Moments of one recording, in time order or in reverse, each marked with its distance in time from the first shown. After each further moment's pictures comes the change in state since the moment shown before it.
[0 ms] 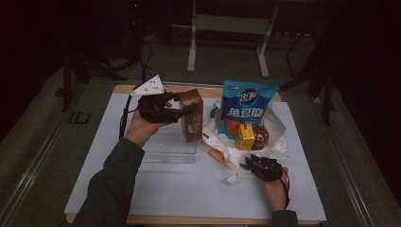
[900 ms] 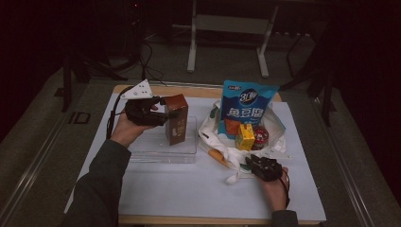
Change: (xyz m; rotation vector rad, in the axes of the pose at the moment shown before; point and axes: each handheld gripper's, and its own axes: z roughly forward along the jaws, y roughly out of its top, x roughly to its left) left arm 0.015 -0.019 -0.022 0.101 0.049 0.023; right arm 0.000 0.000 0.000 -0.001 0.000 -0.001
